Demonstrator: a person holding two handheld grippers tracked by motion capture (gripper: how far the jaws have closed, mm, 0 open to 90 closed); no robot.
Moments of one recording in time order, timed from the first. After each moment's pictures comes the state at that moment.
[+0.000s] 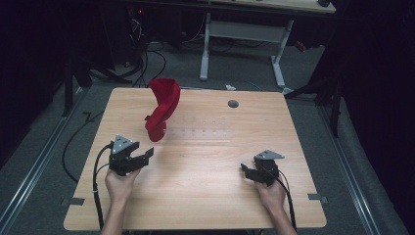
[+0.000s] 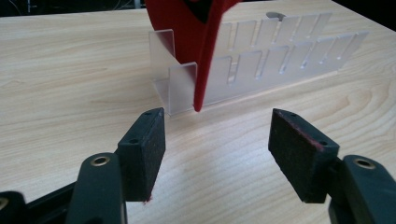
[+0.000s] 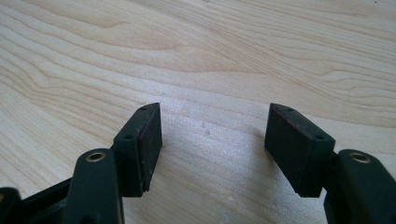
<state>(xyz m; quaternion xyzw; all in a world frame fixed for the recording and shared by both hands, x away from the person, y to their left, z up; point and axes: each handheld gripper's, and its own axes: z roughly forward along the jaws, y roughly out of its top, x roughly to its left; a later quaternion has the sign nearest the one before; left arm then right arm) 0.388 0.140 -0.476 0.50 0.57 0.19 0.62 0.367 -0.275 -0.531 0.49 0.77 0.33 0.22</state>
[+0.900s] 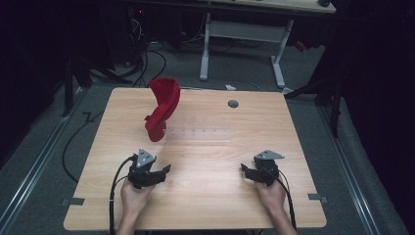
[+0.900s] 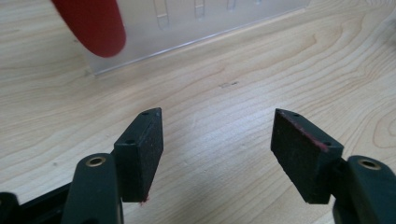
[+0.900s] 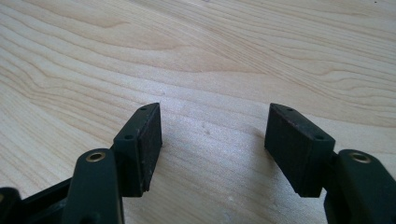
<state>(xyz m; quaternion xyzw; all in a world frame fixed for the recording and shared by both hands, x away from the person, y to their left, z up) 0.365 0.092 -0.516 0.57 0.55 0.16 0.59 0.367 -0.275 -0.531 0.49 0.77 0.33 0.22</state>
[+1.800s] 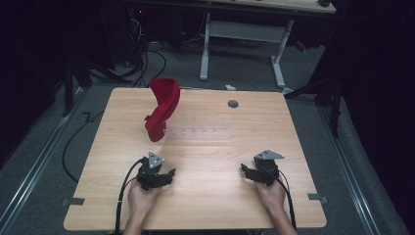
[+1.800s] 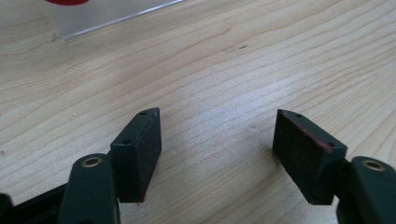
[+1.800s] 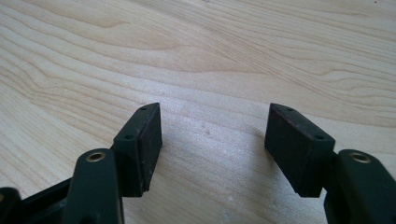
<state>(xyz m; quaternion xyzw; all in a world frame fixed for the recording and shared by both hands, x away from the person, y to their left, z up) 0.373 0.074 -0.546 0.59 0.56 0.18 0.55 0.367 -0.275 -0.531 0.50 0.77 0.33 0.22</state>
